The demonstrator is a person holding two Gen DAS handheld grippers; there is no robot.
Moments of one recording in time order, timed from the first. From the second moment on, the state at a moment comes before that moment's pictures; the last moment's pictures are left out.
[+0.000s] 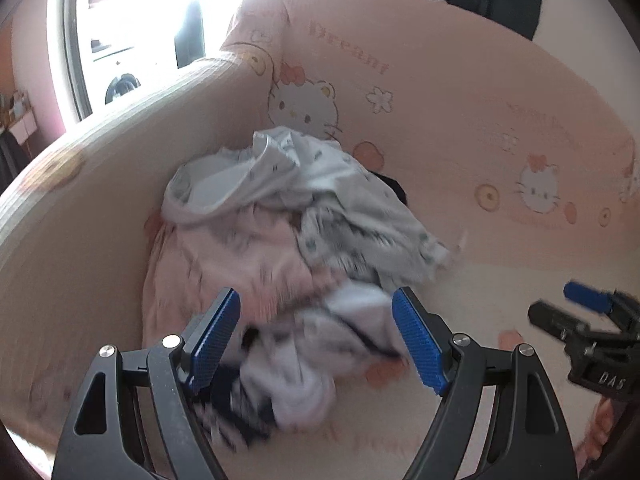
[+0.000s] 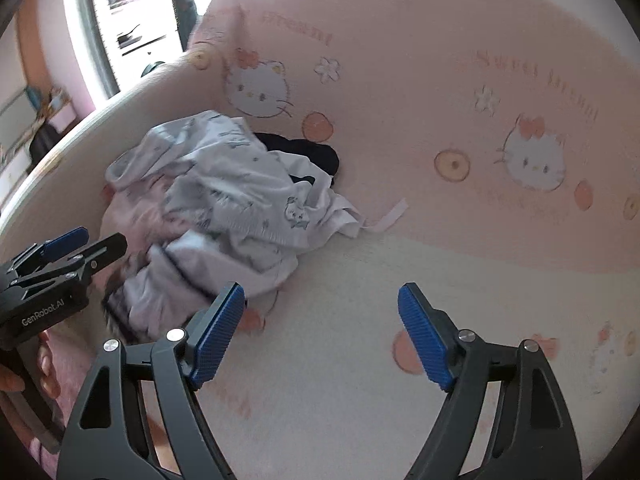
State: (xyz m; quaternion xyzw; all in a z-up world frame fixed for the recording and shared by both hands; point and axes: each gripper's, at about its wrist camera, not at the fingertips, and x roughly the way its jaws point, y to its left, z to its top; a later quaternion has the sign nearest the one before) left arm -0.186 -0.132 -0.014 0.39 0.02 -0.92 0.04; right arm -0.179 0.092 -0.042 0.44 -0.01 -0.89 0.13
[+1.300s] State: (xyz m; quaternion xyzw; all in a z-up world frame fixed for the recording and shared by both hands) left arm -0.229 -0.143 -0.060 0.38 0.04 -0.93 -0.02; right arm -0.230 0.085 -0.061 0.42 -0.03 -0.89 0.17
